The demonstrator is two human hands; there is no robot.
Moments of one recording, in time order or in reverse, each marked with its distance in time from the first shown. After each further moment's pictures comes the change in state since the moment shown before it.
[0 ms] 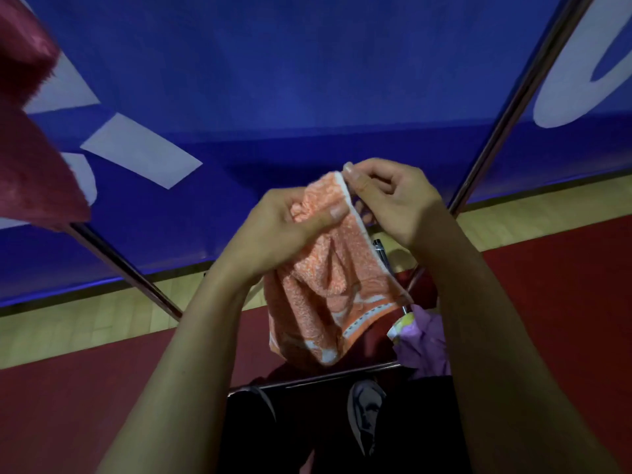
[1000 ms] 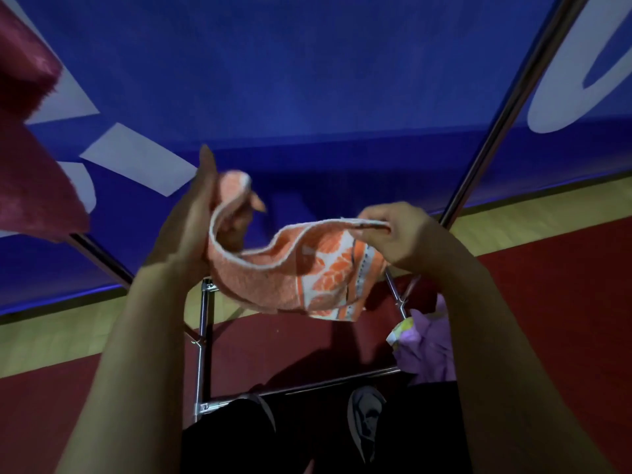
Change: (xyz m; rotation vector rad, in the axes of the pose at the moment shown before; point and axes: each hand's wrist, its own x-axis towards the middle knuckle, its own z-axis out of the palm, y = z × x) left_hand -0.004 -0.013 -0.062 -0.350 0.172 -0.208; right_hand -0.004 0.033 -0.024 -0.578 -0.155 0.033
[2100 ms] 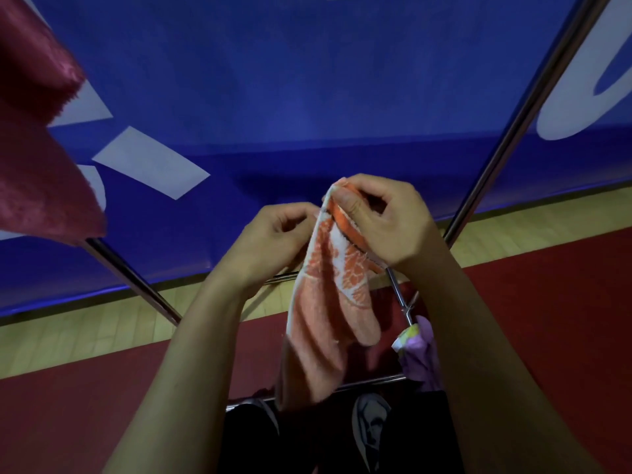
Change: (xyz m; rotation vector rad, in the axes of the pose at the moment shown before) left_hand 0.003 -0.018 0.043 0.309 -0.222 0.114; right_hand -0.001 -0.062 0.009 0.340 0.255 -0.183
